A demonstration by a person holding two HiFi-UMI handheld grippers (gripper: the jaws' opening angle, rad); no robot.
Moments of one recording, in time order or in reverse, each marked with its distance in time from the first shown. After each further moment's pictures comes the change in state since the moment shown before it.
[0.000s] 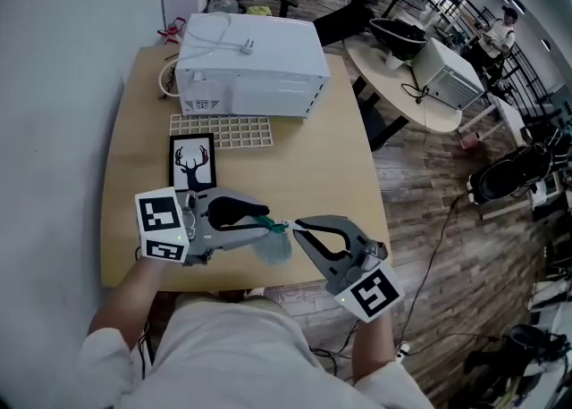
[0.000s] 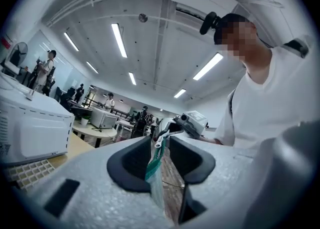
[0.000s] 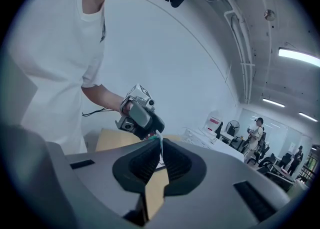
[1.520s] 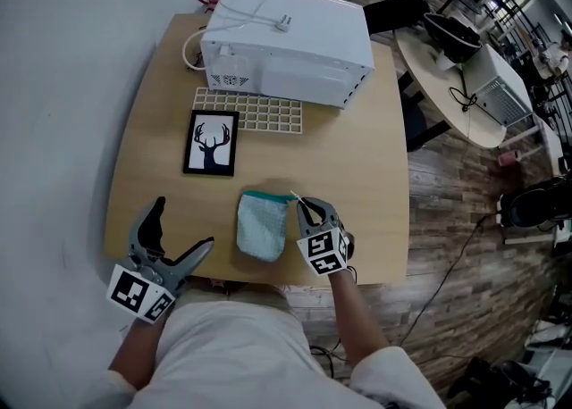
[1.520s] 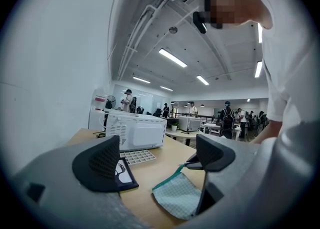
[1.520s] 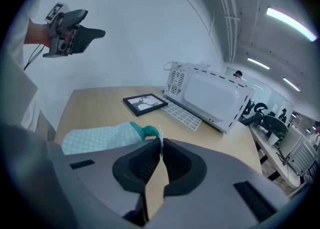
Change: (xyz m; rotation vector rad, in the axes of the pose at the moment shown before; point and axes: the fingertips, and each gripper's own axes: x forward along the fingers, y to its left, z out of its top) left arm -0.140 0.020 -0.062 0.109 -0.070 1.079; right arm 0.100 -0.007 -0.267 0.239 0.423 -0.136
